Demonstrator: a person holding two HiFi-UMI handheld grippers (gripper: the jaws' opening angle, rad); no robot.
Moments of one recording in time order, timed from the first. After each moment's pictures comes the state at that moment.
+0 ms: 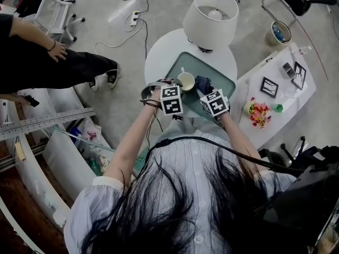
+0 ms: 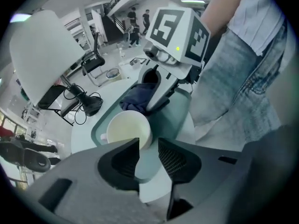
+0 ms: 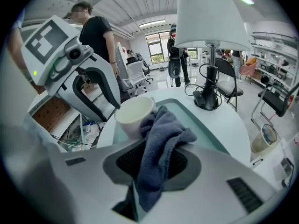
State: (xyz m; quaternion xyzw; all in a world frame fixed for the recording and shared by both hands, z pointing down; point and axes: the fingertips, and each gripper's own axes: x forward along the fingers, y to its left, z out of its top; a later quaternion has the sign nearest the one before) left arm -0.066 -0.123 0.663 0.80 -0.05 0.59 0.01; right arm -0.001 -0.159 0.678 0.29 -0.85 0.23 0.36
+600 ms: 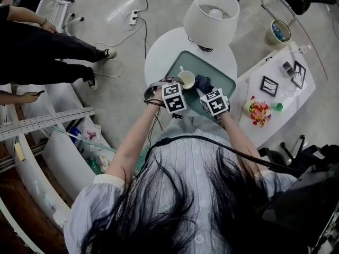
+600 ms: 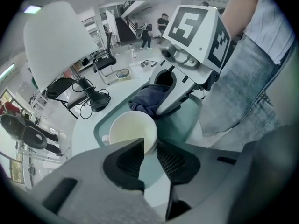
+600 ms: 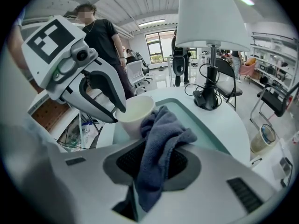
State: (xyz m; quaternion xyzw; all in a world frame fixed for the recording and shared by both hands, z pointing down) left arm -0.059 -0.136 0.672 0.81 -0.11 0.57 0.04; right arm -0.003 -0.158 0.677 0.30 -0.85 0.23 0.37
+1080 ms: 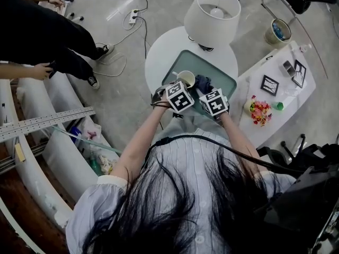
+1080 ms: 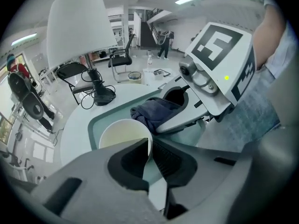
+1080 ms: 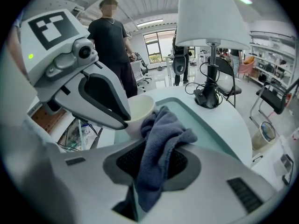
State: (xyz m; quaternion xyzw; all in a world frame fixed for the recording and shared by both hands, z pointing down) left arm -0.033 -0.136 0.669 0.83 -0.18 0.50 0.16; right arm -0.008 -0.154 0.678 0.30 -0.85 0.24 0.36
